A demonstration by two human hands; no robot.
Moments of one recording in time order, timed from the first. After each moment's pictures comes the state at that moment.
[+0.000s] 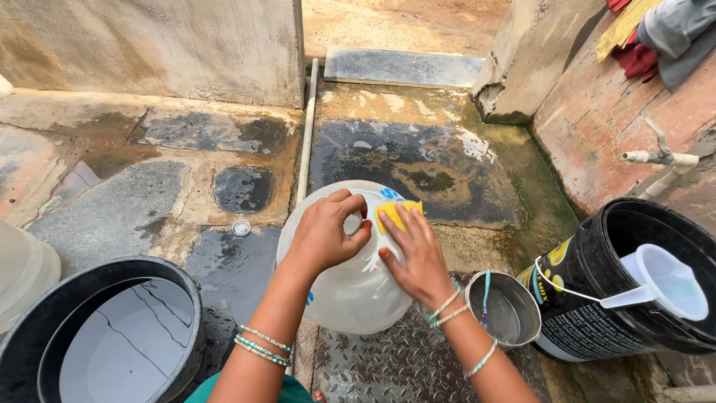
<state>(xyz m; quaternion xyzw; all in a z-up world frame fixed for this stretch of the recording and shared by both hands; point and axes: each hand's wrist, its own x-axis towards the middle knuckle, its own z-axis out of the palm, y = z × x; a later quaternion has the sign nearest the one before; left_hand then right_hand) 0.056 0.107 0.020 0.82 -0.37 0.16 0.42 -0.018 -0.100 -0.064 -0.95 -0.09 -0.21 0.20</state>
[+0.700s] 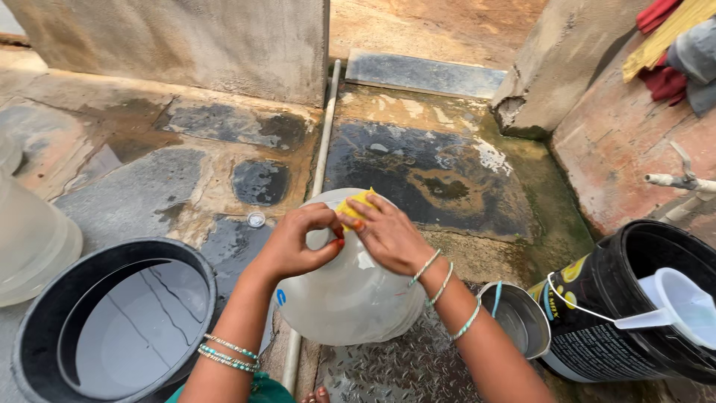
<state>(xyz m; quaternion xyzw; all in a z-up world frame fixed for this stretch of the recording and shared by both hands) 0.057 0.187 0.003 0.77 -0.39 0.06 0.50 0.033 -0.038 -0.002 -0.95 -0.25 -0.06 0.16</state>
